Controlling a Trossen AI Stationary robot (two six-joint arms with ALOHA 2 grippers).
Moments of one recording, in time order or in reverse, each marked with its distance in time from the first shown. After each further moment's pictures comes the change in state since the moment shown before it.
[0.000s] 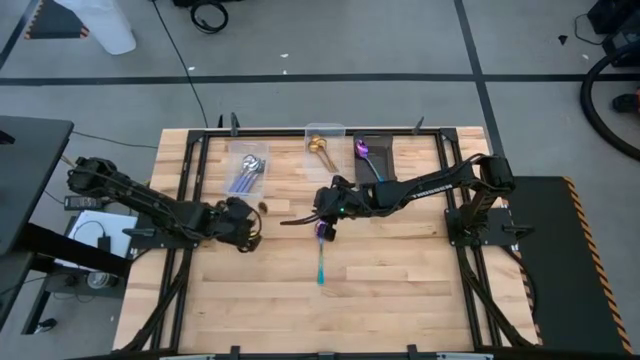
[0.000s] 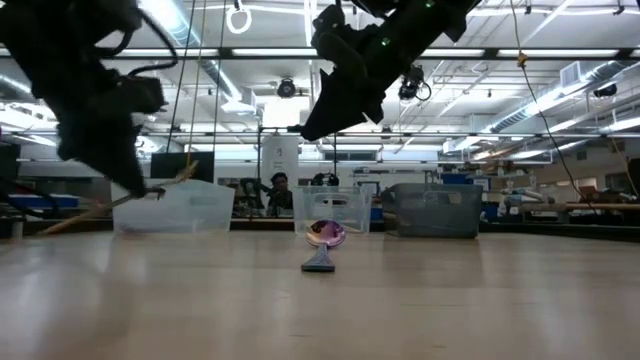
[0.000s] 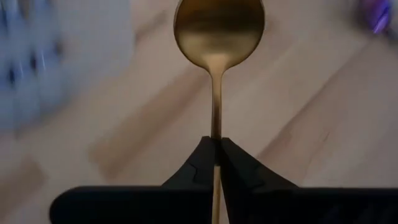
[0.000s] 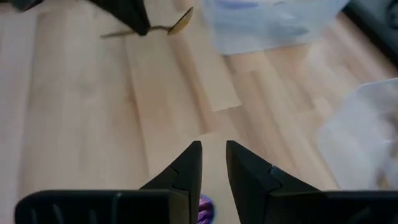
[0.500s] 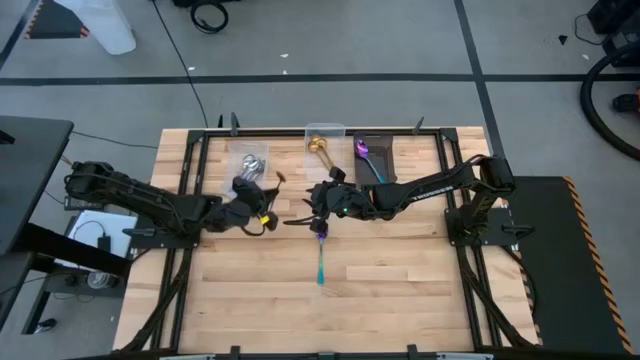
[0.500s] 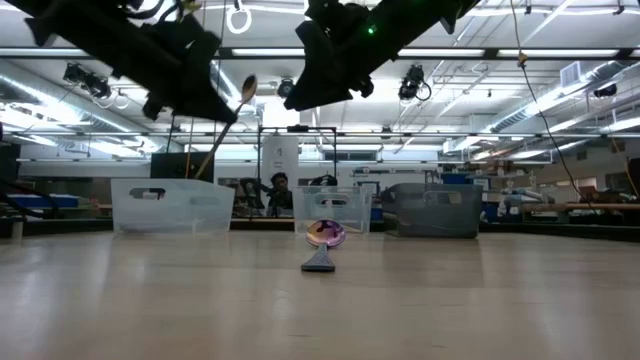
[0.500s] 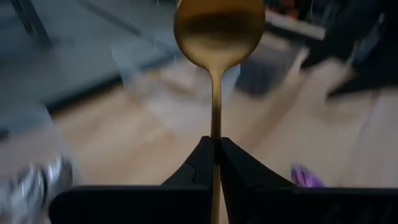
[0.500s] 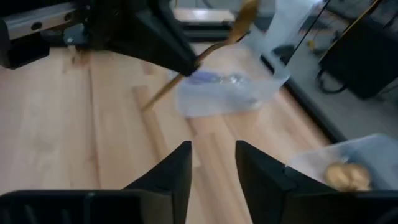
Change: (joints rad) left arm 0.122 0.000 0.000 0.605 -0.344 0.537; right arm 0.020 0.000 0.000 0.196 0.210 -0.151
